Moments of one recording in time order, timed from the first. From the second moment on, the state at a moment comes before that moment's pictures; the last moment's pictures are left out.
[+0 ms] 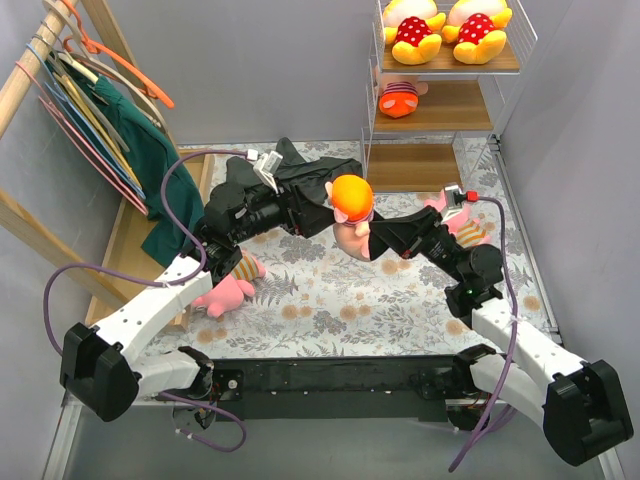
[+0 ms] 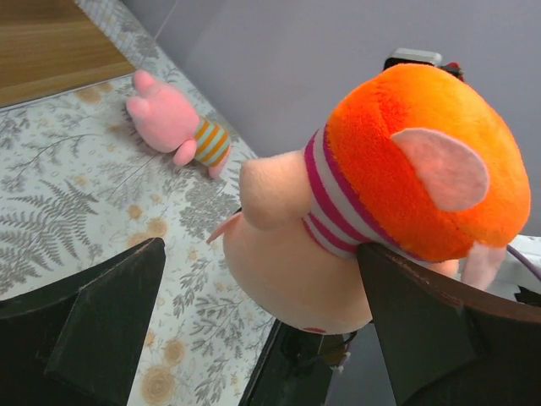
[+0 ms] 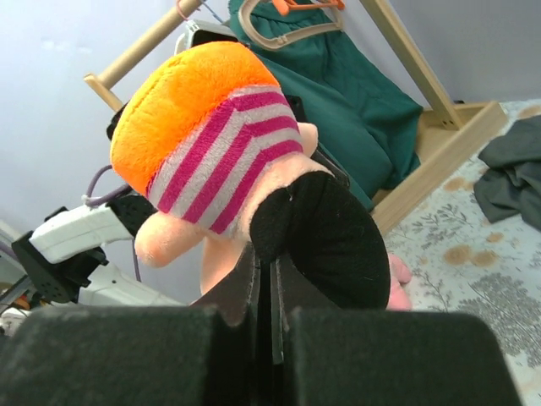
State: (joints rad) left arm -0.58 1.18 0.94 0.23 0.51 -0.70; right arm 0.43 0.93 0.43 0.95 -0.56 1.02
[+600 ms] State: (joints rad) left arm -0.58 1.25 0.92 0.42 0.73 -0.84; right arm 0.47 1.08 0.36 1.22 -0.50 1.08
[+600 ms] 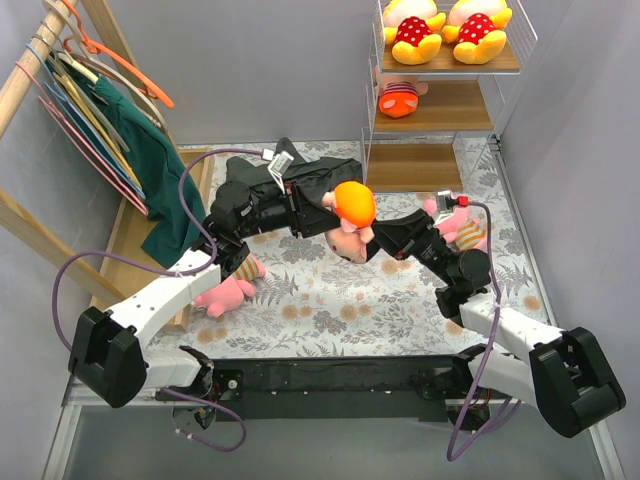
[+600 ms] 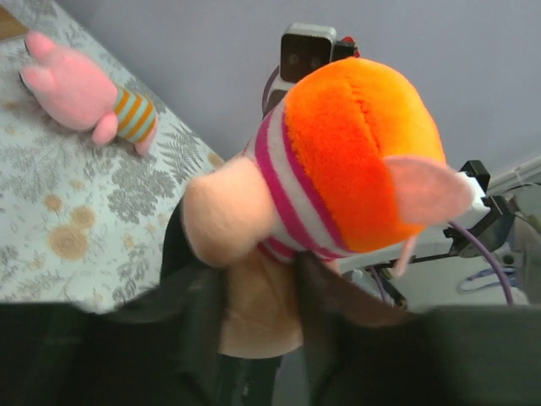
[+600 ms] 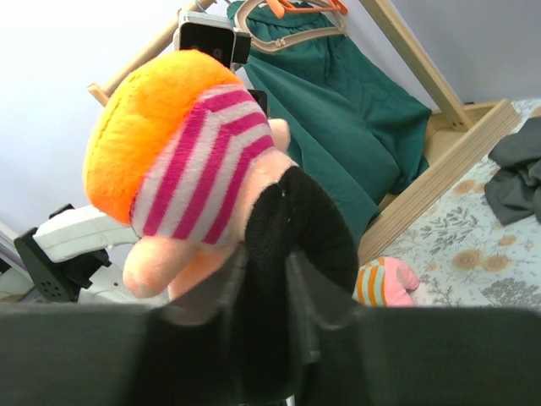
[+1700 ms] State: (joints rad) left arm -0.58 1.39 1.07 -0.17 0.56 -0.46; right arm 0.54 1.23 1.34 -0.44 -0.36 0.21
